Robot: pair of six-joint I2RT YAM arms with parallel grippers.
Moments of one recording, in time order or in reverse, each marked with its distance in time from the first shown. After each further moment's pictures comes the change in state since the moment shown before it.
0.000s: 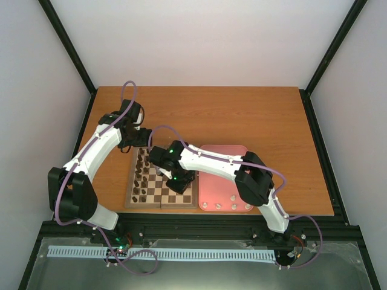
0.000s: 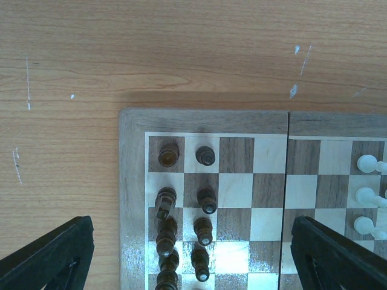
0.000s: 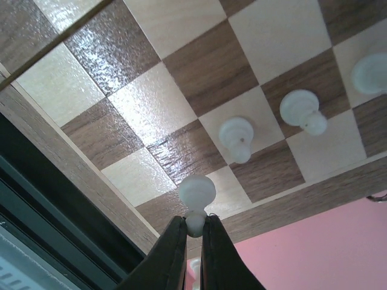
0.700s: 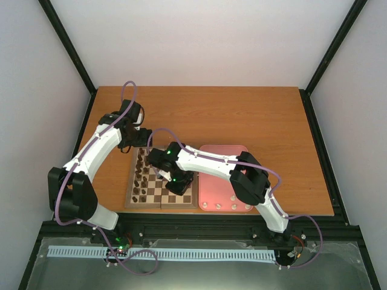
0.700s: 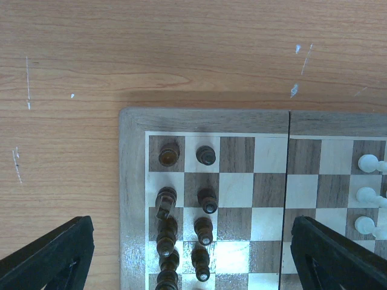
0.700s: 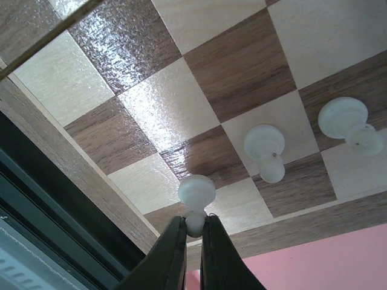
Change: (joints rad) left arm 0.000 0.000 -0.002 0.000 0.000 0.000; right arm 0.000 0.048 0.027 -0.018 -0.045 -0.036
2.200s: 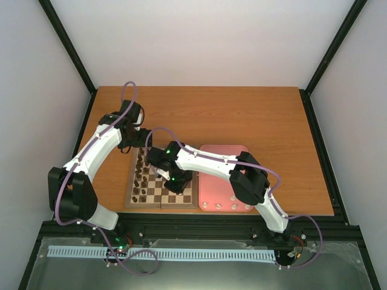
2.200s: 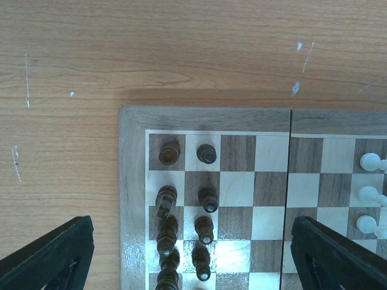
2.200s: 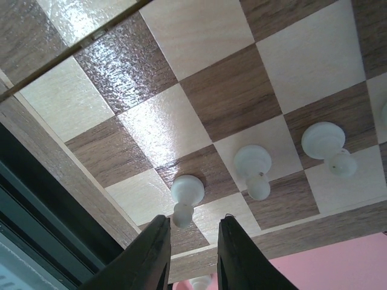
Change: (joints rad) left arm 0.000 0.000 -0.005 0.000 0.000 0.000; right arm 0.000 0.011 0.023 0.015 0.019 -0.023
